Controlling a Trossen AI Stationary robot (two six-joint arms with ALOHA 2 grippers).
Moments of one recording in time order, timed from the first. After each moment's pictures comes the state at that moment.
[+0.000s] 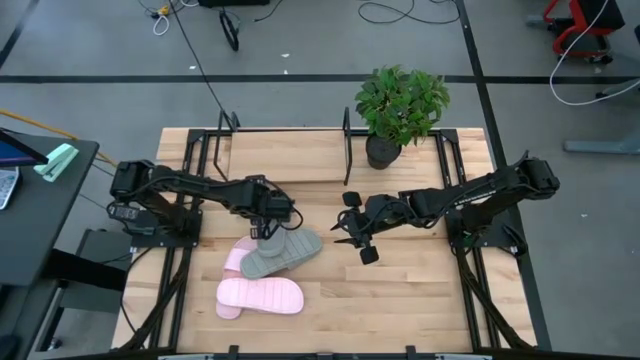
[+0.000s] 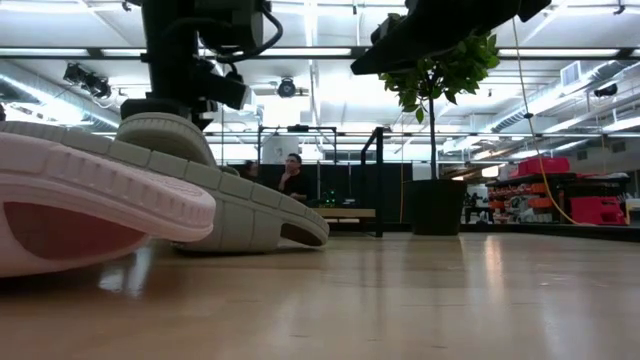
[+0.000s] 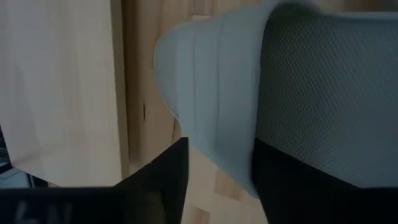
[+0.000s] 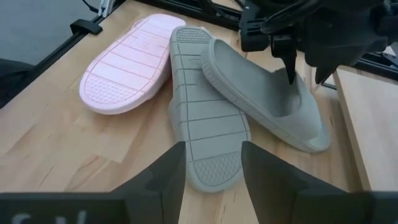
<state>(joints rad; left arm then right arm) -0.04 1.58 1.09 -1.02 -0.39 -0.14 0.15 1.44 0.92 -0.01 -0.02 -0.18</state>
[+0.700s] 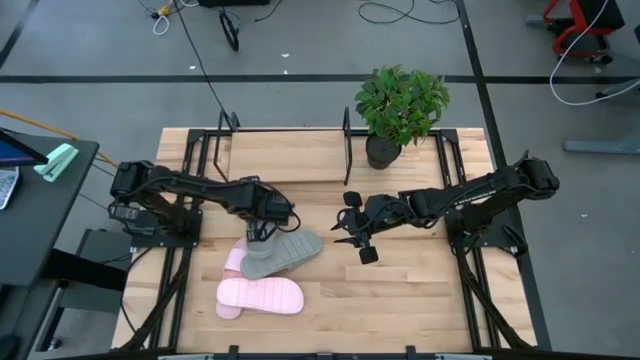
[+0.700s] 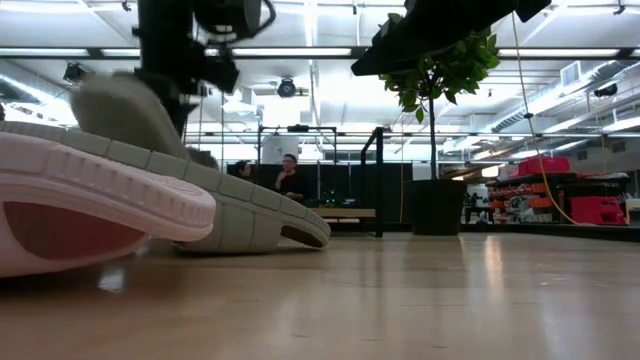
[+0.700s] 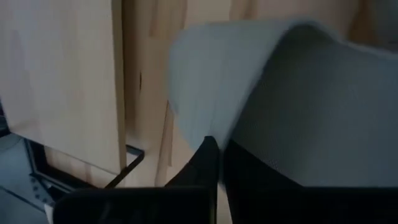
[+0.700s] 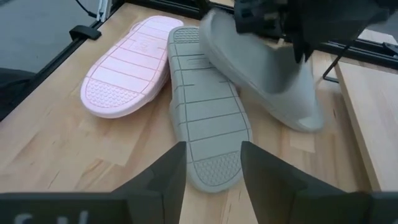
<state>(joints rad) -0.09 1.58 1.18 -1.21 -0.36 -0.25 0.15 1.44 0.92 -0.01 -0.02 -0.13</state>
